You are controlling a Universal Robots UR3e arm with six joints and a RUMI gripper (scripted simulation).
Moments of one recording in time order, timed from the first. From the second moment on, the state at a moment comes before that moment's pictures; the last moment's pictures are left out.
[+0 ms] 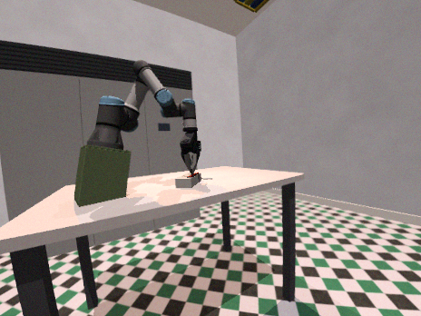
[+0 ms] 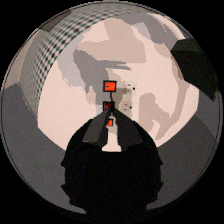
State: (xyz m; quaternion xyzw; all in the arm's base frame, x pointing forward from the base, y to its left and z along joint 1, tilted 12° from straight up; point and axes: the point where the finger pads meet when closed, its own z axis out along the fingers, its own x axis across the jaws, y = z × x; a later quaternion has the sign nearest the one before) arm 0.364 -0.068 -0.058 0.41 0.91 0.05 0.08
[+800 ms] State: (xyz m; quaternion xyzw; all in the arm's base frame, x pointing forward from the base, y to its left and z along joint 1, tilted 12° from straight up) arm 0.364 -0.068 -0.057 0.41 0.91 0.05 0.08
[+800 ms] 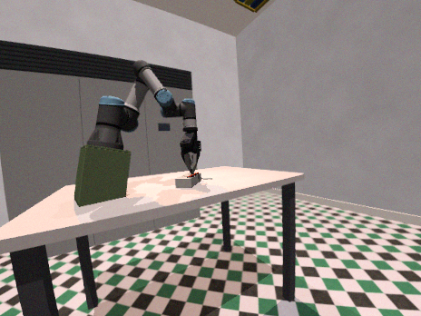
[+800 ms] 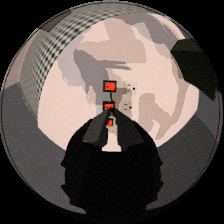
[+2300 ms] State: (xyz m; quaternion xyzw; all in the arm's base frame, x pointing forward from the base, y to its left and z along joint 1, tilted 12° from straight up) arm 0.362 -0.067 -0.018 0.41 0.91 0.05 0.08
